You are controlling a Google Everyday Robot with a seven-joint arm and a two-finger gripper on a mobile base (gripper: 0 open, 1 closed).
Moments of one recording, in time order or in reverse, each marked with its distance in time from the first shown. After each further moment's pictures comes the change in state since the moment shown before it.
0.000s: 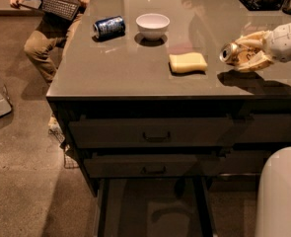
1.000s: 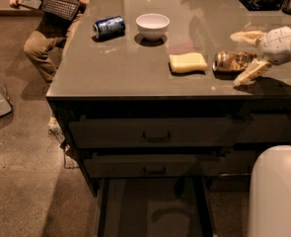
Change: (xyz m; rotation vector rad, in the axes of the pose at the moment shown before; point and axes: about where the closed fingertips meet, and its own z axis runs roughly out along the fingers) arm 0.010 0.003 0.018 -0.023 -0.003 0.037
